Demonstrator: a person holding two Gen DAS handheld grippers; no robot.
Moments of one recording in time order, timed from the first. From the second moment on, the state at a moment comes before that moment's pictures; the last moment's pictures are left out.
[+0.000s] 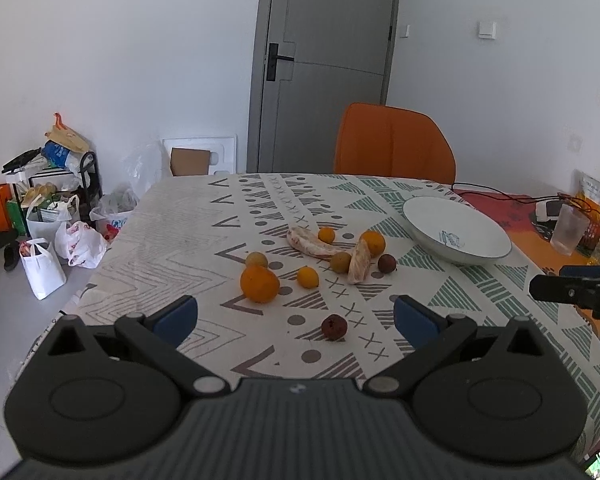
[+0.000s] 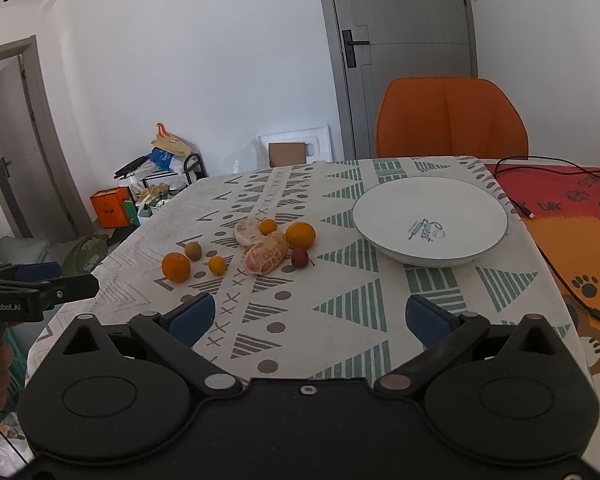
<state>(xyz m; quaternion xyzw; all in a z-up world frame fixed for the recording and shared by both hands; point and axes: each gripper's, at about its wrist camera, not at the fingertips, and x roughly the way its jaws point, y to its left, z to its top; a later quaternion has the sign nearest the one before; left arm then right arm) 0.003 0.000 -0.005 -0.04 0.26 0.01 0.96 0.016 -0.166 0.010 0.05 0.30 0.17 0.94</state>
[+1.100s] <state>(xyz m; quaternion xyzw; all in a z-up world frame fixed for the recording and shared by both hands) 0.010 0.006 -0.018 -0.06 0.27 -0.01 0.96 0.019 -0.161 0.002 0.04 0.29 0.17 0.94</state>
